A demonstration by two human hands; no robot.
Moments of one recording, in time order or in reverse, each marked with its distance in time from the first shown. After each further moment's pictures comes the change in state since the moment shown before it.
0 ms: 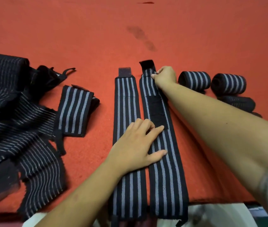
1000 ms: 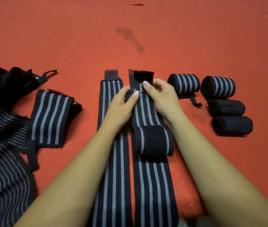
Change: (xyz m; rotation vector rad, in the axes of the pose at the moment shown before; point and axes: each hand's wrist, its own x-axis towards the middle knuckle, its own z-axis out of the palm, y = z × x) left_hand 0.095 -0.031 -0.014 -0.988 0.291 -0.522; right_hand -0.096 0.033 -0.047 0.542 -0.228 -0.224
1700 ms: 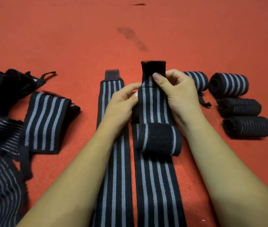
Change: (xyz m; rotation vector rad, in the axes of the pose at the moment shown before) left_hand 0.013 -0.003 0.000 -0.241 -0.051 -0.030; right_hand 0.005 -0.007 -0.012 0.179 0.103 -0.114
